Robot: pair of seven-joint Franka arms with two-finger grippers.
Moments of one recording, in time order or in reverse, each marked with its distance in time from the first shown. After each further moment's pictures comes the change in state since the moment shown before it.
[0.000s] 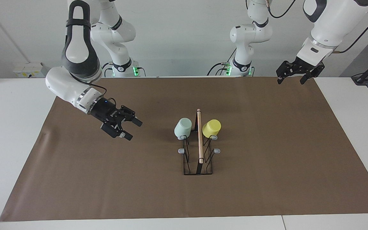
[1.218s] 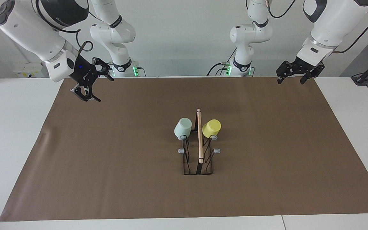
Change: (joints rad) left arm 0.000 0.000 0.000 -0.001 0.000 0.000 0.000; right arm -0.053 -0.154 0.011 0.276 -0.950 -0.637 1.495
